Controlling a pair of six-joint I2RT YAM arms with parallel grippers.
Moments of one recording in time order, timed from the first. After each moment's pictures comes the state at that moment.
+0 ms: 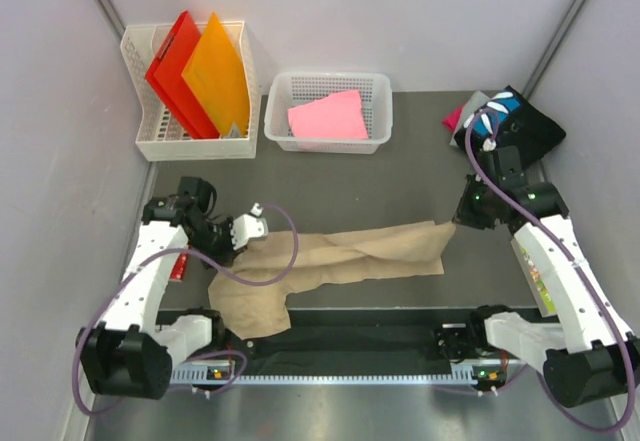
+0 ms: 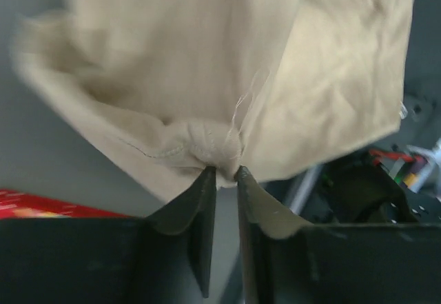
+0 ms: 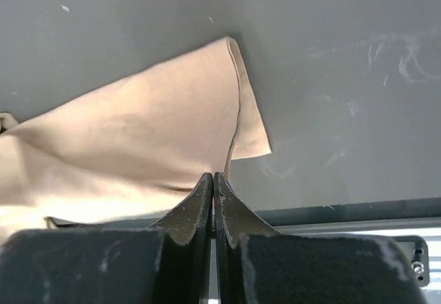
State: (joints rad) left arm -0.07 1.07 0.96 -1.29 0.42 1.17; right arm 0.22 1.03 1.13 -1.08 0.04 0.51
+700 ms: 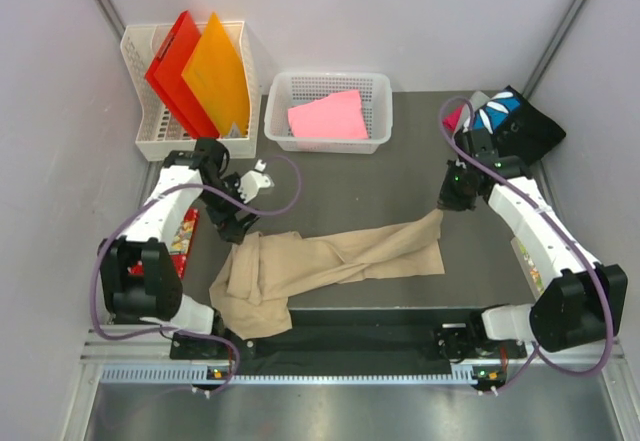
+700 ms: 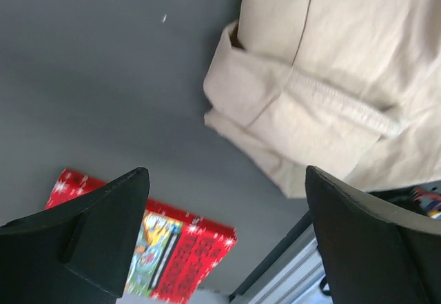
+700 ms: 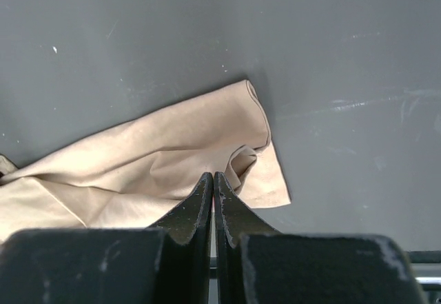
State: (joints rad) left arm -0.07 1.45 1.19 -1.17 0.29 0.97; right arm 0.22 1.32 1.14 -0.89 0.04 0.52
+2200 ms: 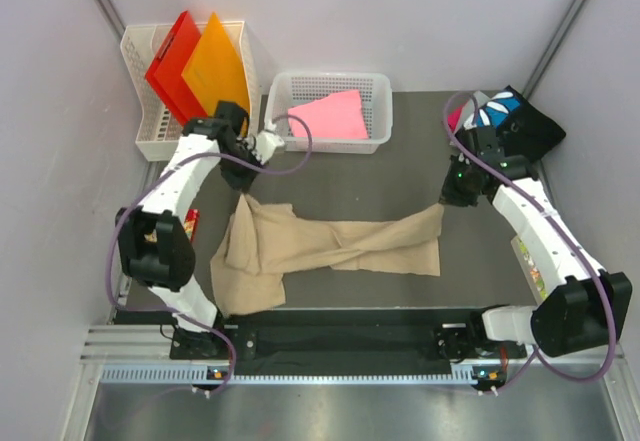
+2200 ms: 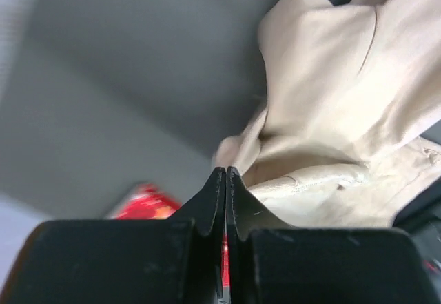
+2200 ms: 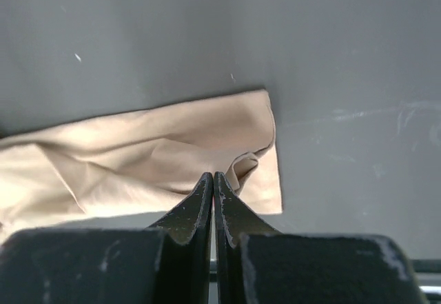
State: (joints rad) left arm -0.19 1.72 1.49 -1.12 0.21 0.68; right arm 0.21 1.28 1.14 -0.88 0.02 0.51
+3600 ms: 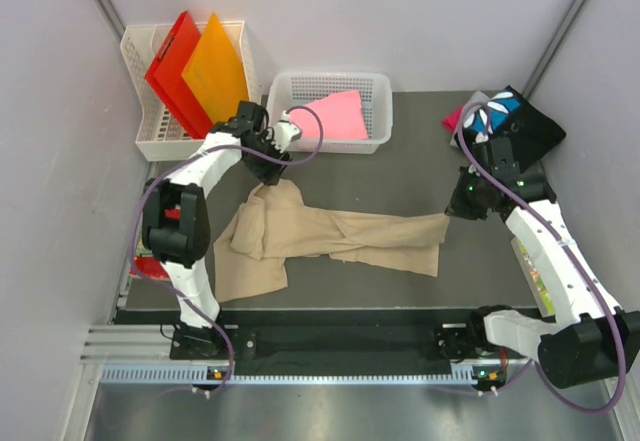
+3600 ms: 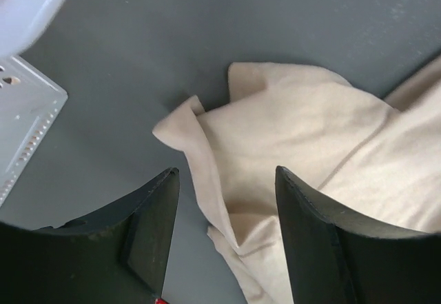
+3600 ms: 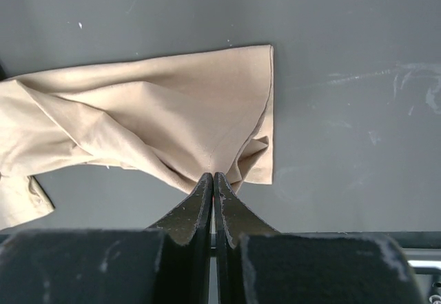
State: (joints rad) left arm -0.22 1.88 1.52 -0.74 0.23 0.57; right arm 0.19 1.13 1.10 -0.97 -0.01 0.50
